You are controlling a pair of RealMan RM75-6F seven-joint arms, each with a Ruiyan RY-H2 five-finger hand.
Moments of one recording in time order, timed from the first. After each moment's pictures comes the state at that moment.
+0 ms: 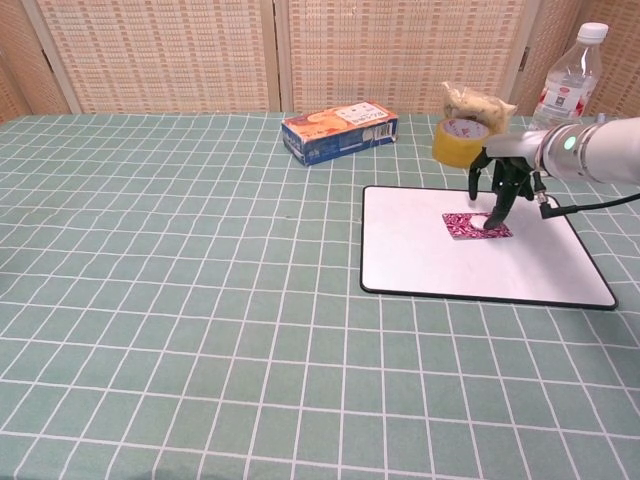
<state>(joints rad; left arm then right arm) -0.17 -1.26 0.00 -1.28 1.63 1.54 -0.39 1.04 -1.62 0.08 -0.92 -0.45 0.52 -0.38</state>
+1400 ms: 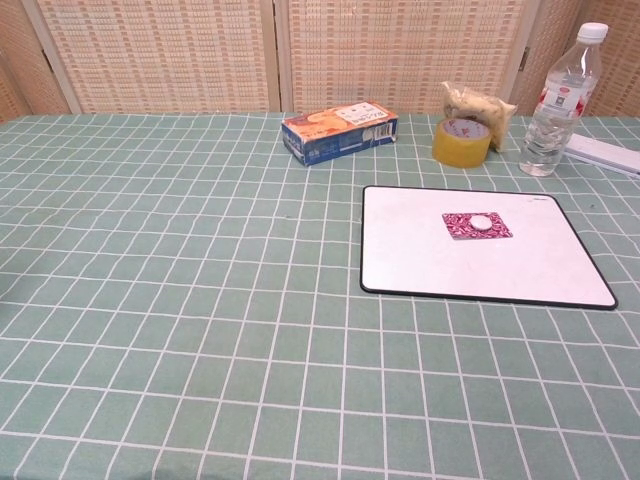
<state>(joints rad) -0.21 -1.30 0.00 -1.29 1.61 1.46 -0.26 0.20 -1.45 0.05 -0.70 -1.21 1.40 0.54</state>
